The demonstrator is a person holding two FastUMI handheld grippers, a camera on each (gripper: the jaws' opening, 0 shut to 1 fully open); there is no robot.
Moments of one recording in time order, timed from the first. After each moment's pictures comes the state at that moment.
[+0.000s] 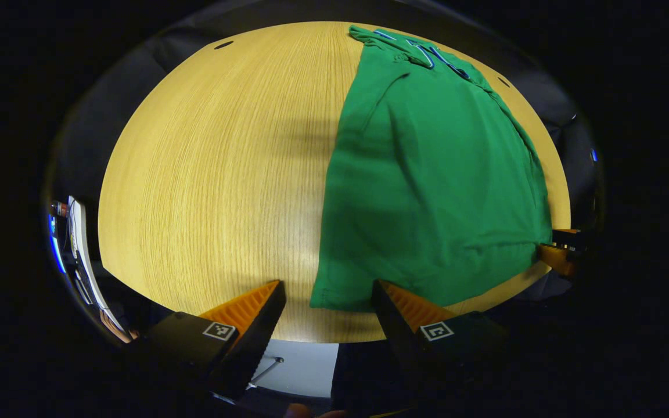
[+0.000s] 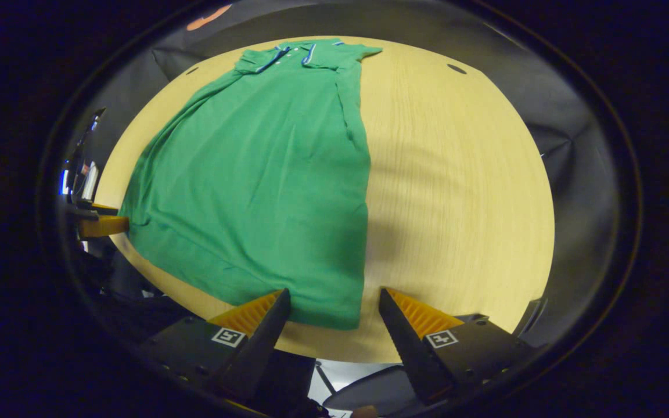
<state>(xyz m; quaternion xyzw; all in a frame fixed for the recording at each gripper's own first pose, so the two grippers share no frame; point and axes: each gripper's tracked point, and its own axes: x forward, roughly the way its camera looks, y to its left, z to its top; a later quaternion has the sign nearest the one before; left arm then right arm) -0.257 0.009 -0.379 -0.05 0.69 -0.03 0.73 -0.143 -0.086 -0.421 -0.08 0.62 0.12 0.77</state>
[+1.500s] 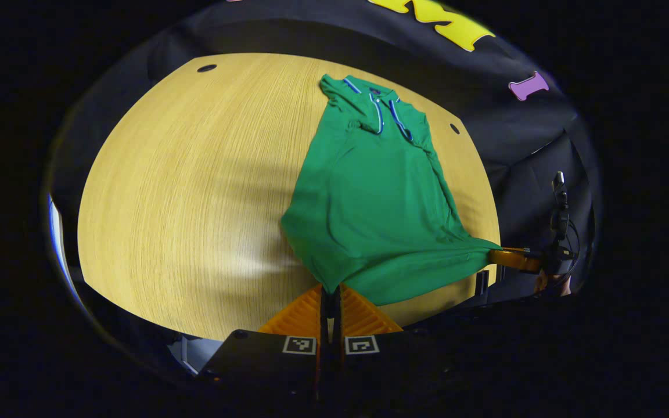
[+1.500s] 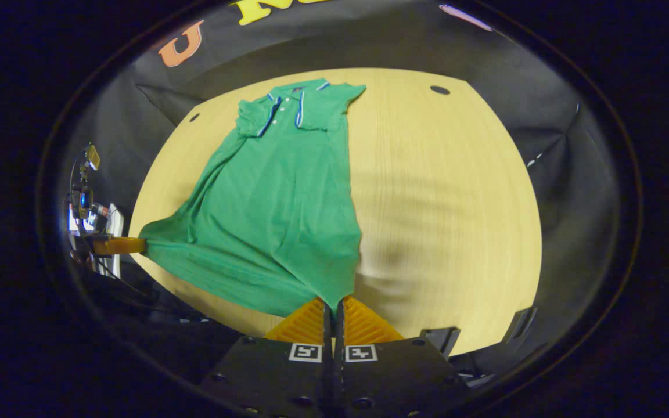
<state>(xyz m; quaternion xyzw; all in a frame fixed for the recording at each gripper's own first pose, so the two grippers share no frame) -0.150 -0.023 -0.252 -0.16 0.59 -0.13 0.78 -0.077 -0.079 -0.317 0.00 0.57 0.14 0.81</state>
